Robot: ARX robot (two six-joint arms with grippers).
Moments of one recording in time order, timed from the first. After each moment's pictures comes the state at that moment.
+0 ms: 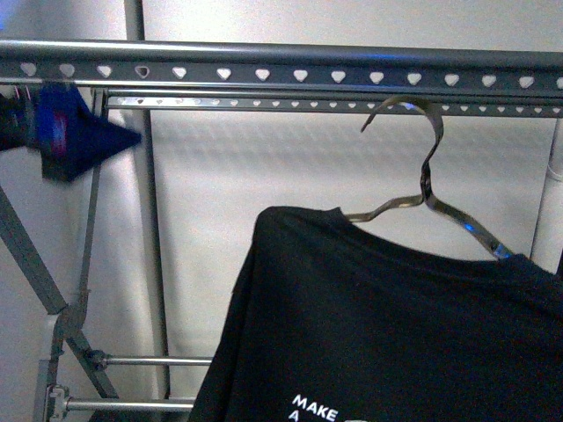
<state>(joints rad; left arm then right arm) 0.04 1.45 0.93 0.49 0.53 0.20 -0.20 1.56 0.82 0.07 -0.64 -0.84</state>
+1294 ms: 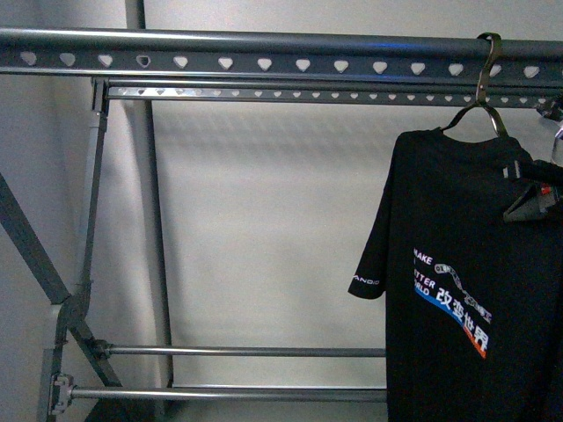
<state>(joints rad) 0.00 0.68 0.10 0.57 0.00 -0.01 -0.11 1.86 1.48 -0.18 -0.34 0.05</state>
